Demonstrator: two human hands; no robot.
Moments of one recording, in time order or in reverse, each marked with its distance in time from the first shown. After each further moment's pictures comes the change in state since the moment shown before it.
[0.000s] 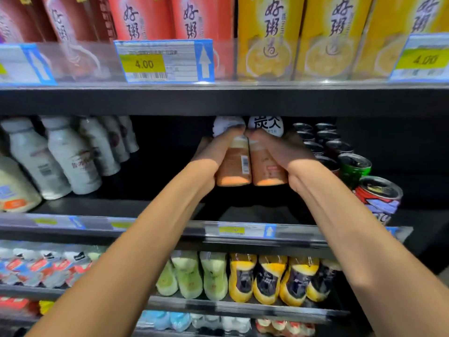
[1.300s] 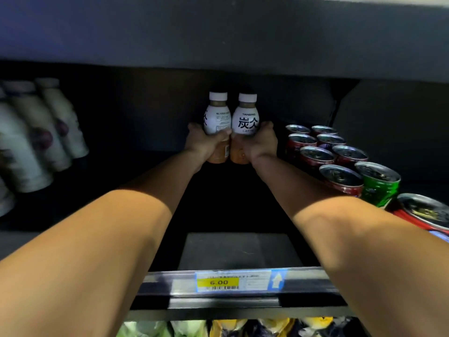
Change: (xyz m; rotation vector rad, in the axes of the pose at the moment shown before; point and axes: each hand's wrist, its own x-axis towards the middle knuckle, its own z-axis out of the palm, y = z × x) left_hand 0.199 -0.058 0.015 0.364 0.044 0.243; right_hand 0.178 0.076 0.036 -0.328 0.324 -0.091
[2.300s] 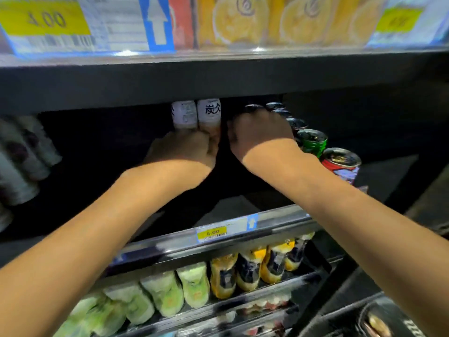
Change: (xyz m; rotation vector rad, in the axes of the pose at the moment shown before) left_hand -0.176 0.097 -0.056 1.126 -0.279 0.456; right_hand -0.164 -0.084 -0.115 -1.017 -0.039 -0.409
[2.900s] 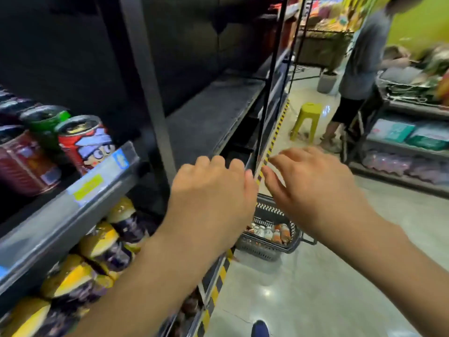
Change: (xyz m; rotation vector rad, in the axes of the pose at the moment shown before) left_hand -0.157 0.262 0.037 -0.167 0.008 1.080; right_hand -0.326 0.168 -0.073 -0.459 -0.074 0.764
